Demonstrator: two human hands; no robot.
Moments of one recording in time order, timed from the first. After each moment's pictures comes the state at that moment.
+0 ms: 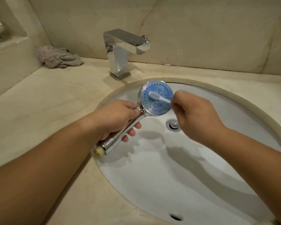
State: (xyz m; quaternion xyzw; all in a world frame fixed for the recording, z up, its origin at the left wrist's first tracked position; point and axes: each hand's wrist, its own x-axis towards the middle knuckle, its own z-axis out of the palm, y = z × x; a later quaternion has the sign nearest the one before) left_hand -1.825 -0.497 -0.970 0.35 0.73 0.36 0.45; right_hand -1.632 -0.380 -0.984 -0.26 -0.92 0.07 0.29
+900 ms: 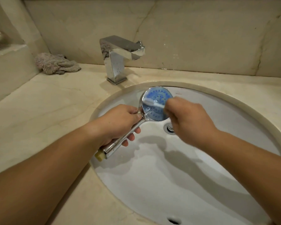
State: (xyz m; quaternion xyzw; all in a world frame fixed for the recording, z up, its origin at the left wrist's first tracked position) left_hand -1.815 -0.490 -0.970 0.41 0.75 0.32 0.40; right_hand -1.634 -0.381 -0.988 -0.24 -0.93 0.05 0.28
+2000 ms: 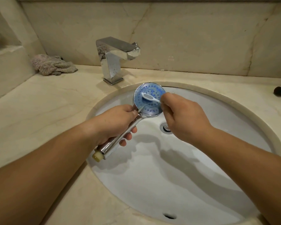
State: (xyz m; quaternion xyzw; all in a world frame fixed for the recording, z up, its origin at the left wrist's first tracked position) left_hand -1.810 -0.494 -0.970 0.39 0.74 0.34 0.43; right_hand -1.632 -0.387 -0.983 -0.29 -0.92 0.08 0.26
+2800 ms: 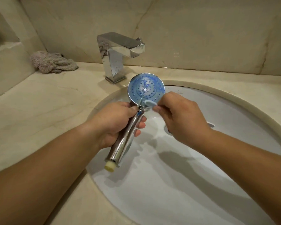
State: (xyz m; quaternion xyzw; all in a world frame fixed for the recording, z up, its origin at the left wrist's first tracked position) left_hand -1.809 -0.485 -0.968 0.24 0.66 0.51 0.50; right_hand -1.656 -0.382 -0.991 -0.23 -0.90 0.09 0.36
